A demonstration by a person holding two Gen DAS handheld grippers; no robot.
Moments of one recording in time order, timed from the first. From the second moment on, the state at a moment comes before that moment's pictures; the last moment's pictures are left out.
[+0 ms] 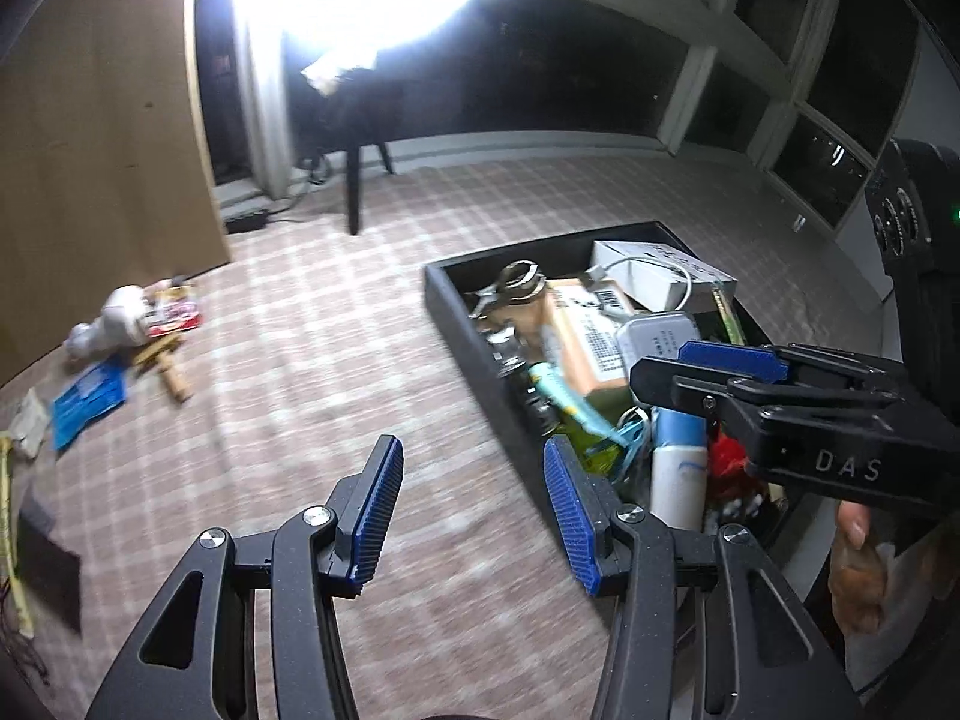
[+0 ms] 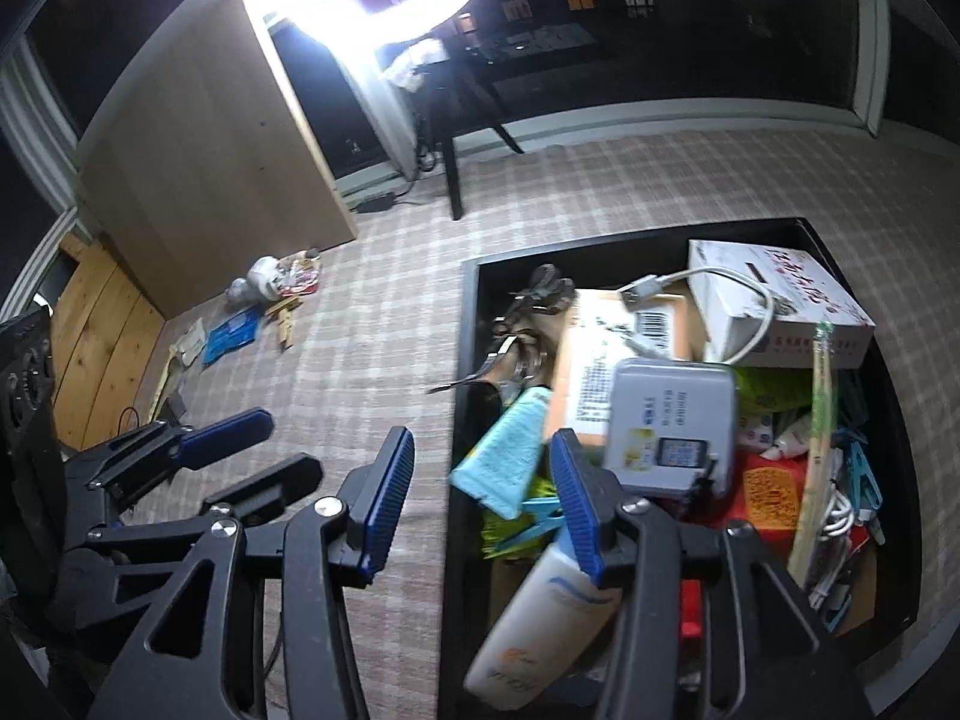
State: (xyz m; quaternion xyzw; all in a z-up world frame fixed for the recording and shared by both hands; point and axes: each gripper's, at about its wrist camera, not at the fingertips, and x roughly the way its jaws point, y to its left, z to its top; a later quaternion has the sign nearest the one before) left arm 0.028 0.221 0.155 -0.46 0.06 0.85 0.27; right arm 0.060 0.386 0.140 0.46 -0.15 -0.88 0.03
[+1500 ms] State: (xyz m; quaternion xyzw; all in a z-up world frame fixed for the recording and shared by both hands) left arm -0.002 -0.178 0.036 -0.53 -0.17 0.83 -0.04; right arm -0.097 -0.037 0.056 0.53 0.06 -0.78 0.32
